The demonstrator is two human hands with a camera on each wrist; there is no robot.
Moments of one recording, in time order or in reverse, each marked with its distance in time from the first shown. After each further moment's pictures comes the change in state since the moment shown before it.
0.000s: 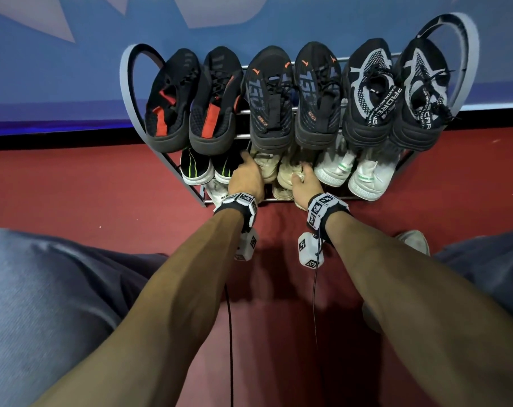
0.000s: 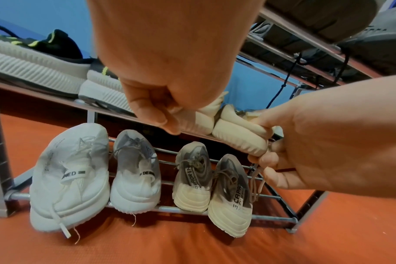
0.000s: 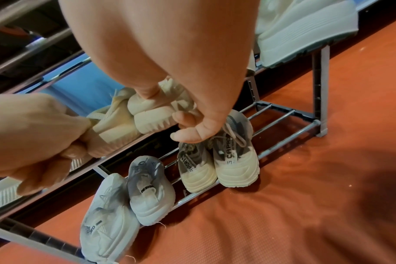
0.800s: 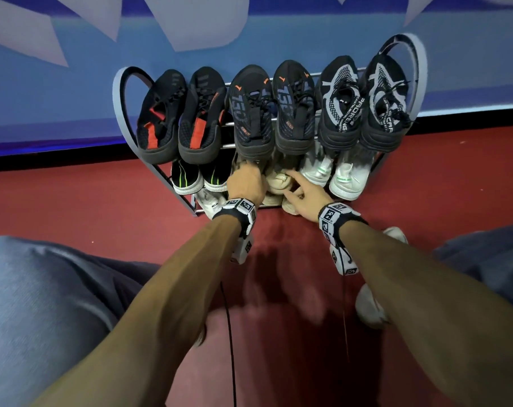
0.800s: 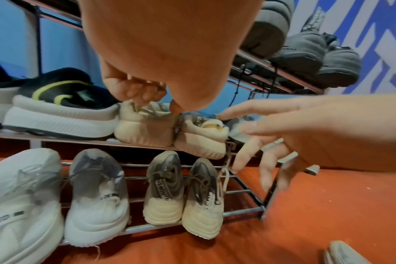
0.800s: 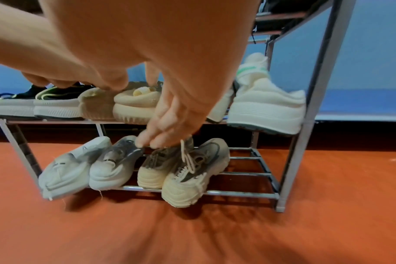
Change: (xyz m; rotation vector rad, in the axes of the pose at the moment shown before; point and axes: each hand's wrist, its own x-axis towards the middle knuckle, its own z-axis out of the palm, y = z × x) left_hand -0.024 0.036 -0.016 0.181 0.084 0.175; right_hand -0.042 0.006 -0.070 -0.341 -0.157 -0.266
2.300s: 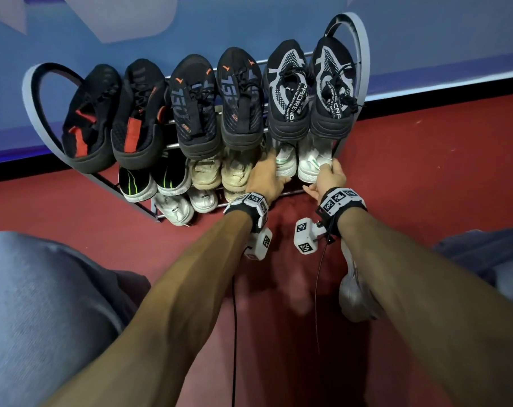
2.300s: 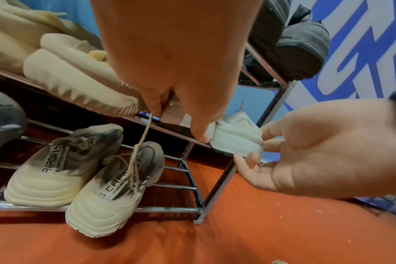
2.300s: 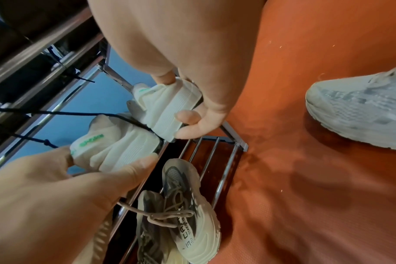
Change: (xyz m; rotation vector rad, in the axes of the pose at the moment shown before) left_hand 0.014 0.108 0.065 -0.437 -0.196 0.195; right_hand 0.007 0.062 -0.062 1.058 0.644 0.701
